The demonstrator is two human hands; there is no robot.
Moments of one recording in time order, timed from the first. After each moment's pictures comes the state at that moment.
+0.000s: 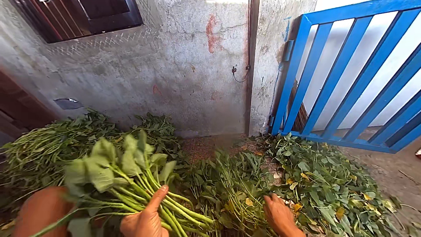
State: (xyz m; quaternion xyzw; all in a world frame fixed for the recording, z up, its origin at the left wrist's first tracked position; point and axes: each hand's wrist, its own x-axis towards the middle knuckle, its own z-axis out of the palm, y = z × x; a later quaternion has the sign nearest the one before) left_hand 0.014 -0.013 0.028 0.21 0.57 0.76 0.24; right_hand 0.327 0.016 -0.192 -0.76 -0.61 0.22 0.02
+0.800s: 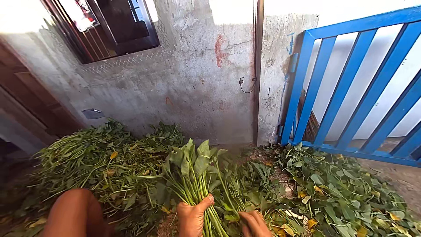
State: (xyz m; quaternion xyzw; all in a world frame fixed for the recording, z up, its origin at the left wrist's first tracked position) left_hand 0.049 -0.002 -0.013 0.29 0.55 0.65 0.43; right_hand 0.222 -0.040 -0.128 -0.50 -0.67 0.20 0.51
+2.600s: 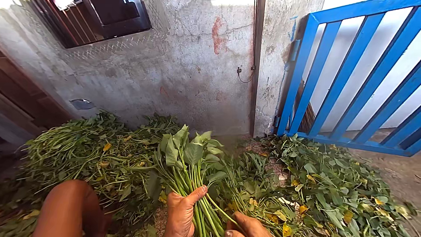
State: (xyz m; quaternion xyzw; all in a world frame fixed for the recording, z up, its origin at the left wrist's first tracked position) left_hand 0.041 -0.008 0.000 0.30 0.50 0.67 0.46; right_hand 0.242 -0.055 -0.054 -0.38 -0.65 0.57 0.32
